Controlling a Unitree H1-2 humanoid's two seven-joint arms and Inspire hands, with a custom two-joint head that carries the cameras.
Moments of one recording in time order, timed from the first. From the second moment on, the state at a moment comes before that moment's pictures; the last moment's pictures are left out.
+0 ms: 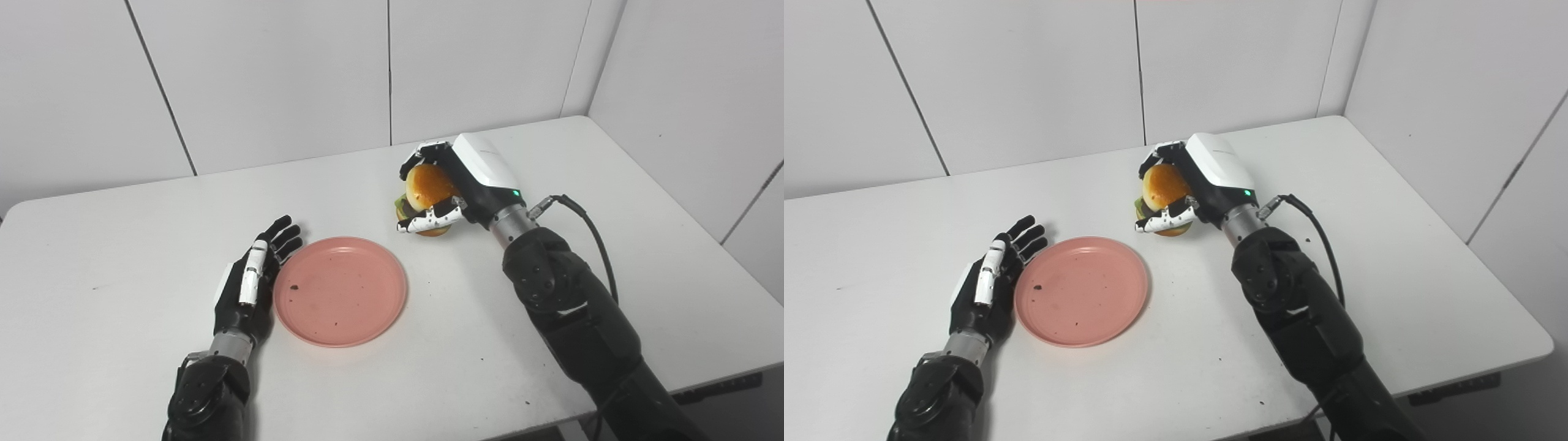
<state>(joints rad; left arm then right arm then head) -0.32 -0.04 -0.02 0.26 -0.19 0.13 -0.17 -0.45 -0.29 0.21 -0.14 -0.63 0.23 0.15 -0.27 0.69</state>
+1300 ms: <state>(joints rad) -0.33 -0.11 -0.04 0.33 -0.19 0.01 -0.17 -0.43 -0.22 0.40 0.04 -0.67 0.10 0.18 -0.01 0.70</state>
